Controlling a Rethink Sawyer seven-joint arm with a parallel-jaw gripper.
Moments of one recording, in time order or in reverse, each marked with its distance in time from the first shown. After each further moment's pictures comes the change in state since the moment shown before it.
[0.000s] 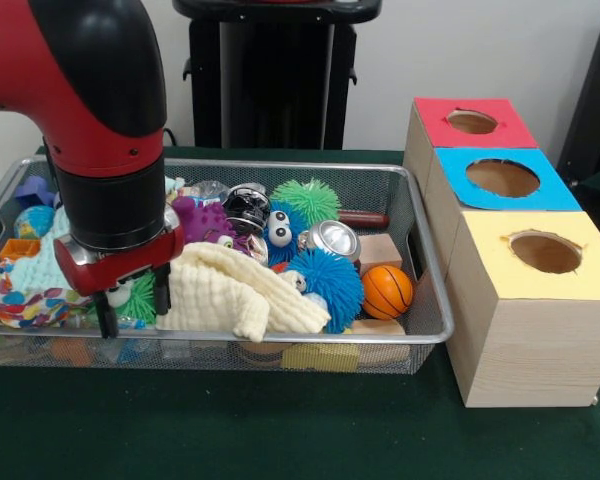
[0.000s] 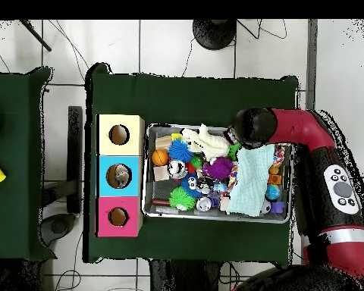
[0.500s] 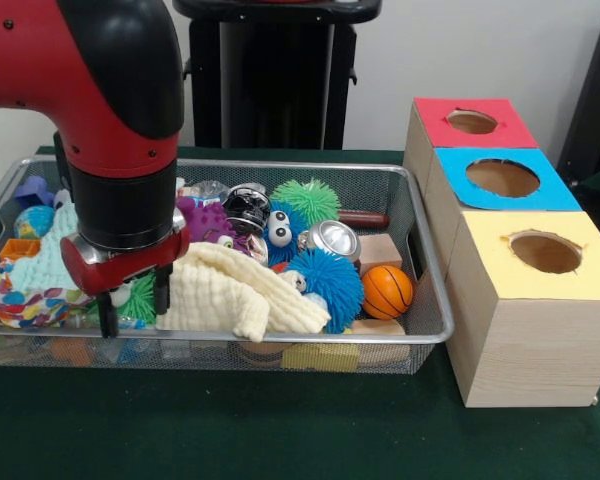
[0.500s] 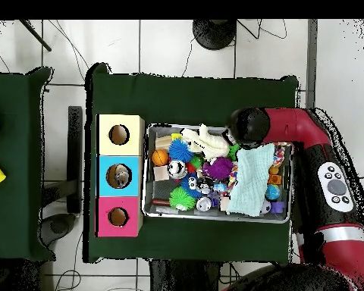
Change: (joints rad) arm 0.030 -0.011 -0.020 0.000 -0.040 -0.001 0.000
